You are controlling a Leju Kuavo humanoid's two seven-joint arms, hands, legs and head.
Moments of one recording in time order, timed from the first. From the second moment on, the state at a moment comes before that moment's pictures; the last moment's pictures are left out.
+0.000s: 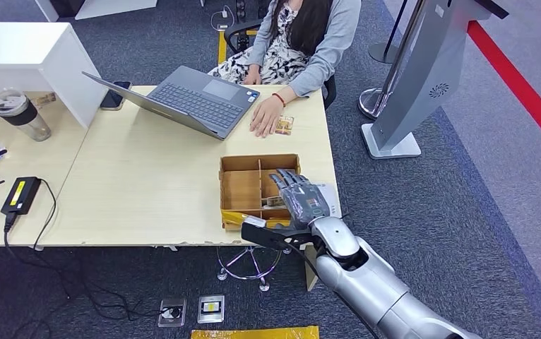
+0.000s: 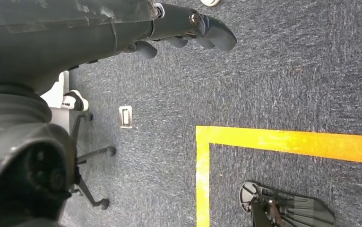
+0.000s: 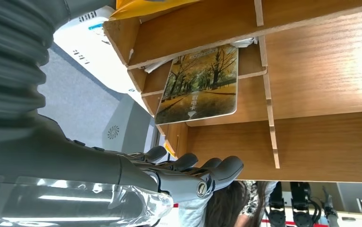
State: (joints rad) left arm -0.19 0.28 -1.43 -0.16 1.27 0.22 0.15; right arm -0.59 -0.01 0.81 -0.89 0.95 -0.09 0.14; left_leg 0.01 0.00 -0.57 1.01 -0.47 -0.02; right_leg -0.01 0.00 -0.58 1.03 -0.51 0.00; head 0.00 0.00
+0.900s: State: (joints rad) left arm -0.19 0.28 -1.43 -0.16 1.26 0.22 0.15; right arm -0.61 0.00 0.81 -0.82 0.94 -0.12 0.13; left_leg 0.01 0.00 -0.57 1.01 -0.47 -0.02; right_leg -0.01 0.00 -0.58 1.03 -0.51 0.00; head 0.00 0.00
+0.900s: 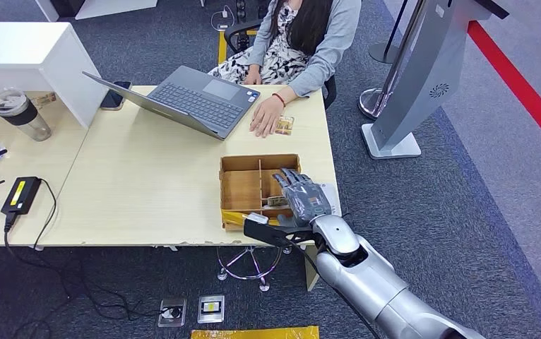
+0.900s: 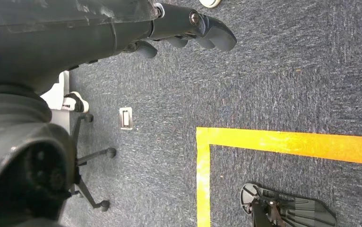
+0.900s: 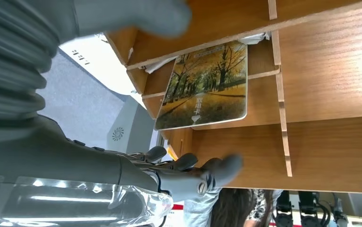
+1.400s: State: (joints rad) left arm -0.19 0.28 -1.43 -0.16 1.27 0.22 0.15; right arm -0.61 0.01 0.81 -0.80 0.94 -0.12 0.12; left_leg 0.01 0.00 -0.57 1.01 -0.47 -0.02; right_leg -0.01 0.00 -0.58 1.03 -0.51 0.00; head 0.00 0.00
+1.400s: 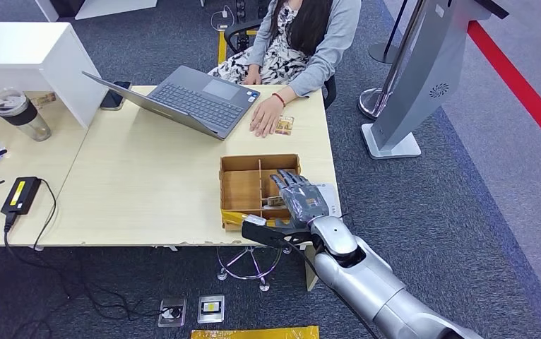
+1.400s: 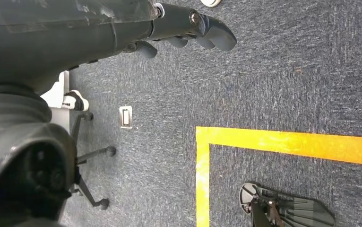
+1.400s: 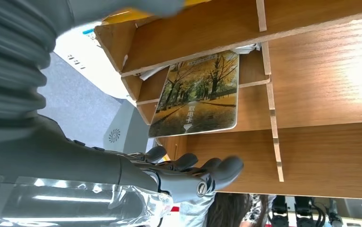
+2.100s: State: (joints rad) left arm -0.19 0.28 -1.43 -0.16 1.27 0.22 0.15; right arm -0.61 0.02 0.81 -0.80 0.92 -0.16 0.09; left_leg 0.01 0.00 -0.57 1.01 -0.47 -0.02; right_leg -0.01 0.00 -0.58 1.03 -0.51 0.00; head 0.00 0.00
